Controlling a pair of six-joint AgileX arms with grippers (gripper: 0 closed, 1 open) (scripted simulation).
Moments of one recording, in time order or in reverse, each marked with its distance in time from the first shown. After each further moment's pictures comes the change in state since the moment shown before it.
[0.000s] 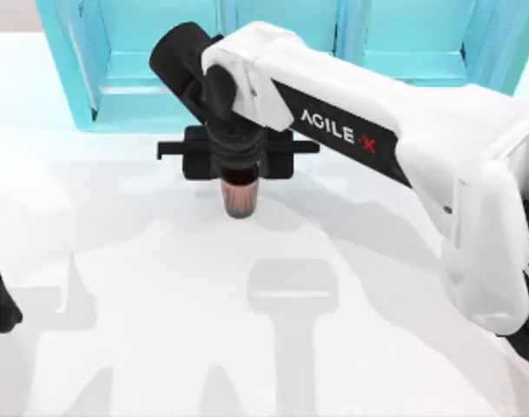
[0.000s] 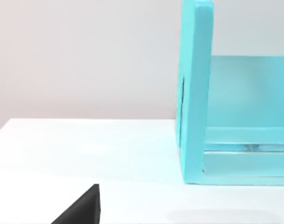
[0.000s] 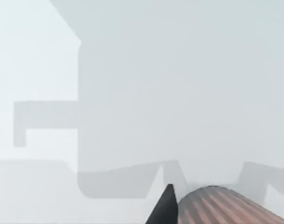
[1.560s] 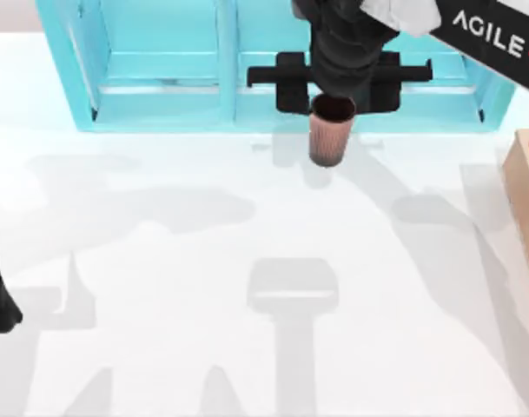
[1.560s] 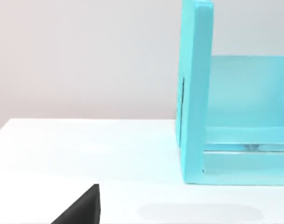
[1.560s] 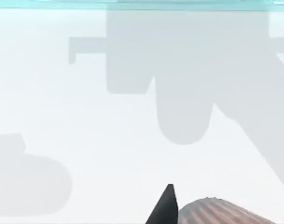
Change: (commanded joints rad) left arm 0.000 0.000 0.000 0.000 0.000 0.000; right arm -0.148 -0.375 -0.275 -0.058 -0.053 -0.151
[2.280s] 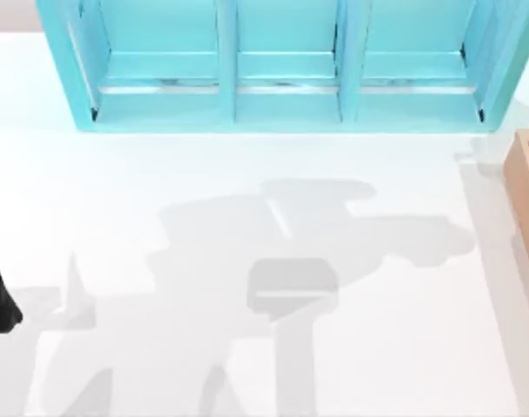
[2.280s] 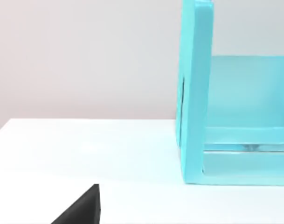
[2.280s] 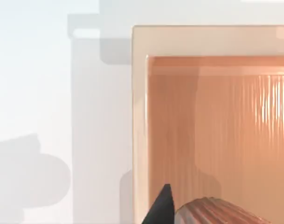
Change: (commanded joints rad) left arm 0.000 0.000 0.000 0.000 0.000 0.000; right arm -0.599 -0.504 -0.555 0.088 -0.198 -0.555
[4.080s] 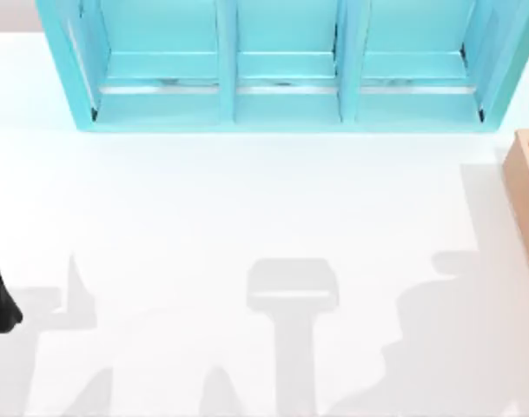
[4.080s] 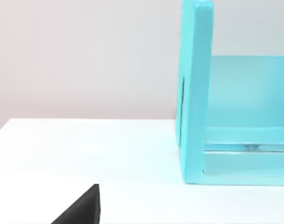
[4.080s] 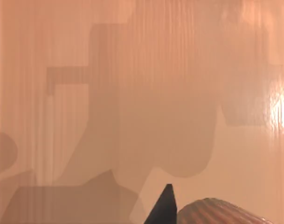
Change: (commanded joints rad) left arm 0.000 0.000 0.000 0.000 0.000 0.000; right arm -0.335 -0.250 -0.531 0.340 -0.140 -0.321
